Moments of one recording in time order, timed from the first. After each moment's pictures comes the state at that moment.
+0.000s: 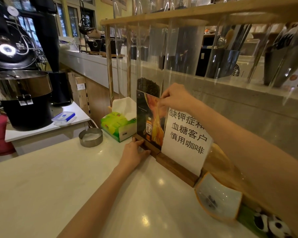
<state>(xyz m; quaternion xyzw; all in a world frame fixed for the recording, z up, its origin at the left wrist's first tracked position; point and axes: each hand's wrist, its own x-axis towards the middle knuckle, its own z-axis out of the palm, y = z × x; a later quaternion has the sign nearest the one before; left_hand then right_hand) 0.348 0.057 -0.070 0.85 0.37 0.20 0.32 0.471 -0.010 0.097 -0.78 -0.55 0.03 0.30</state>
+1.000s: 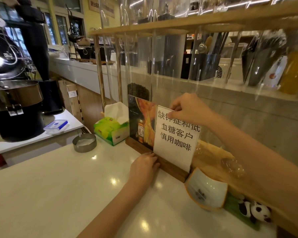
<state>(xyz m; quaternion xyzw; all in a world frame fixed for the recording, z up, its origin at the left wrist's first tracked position) 0.355 -0.005 -0.076 0.94 0.25 0.18 0.15 0.478 -0.087 0.093 -0.78 -0.58 -0.05 0.24</state>
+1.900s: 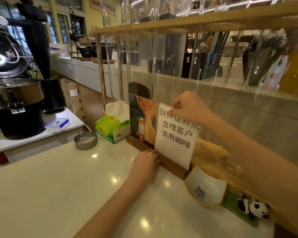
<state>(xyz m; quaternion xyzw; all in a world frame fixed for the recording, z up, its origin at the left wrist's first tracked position) 0.360 0.002 -0.079 0.95 0.22 0.20 0.13 0.474 -0.085 0.090 -0.79 -0.55 -0.08 0.27</state>
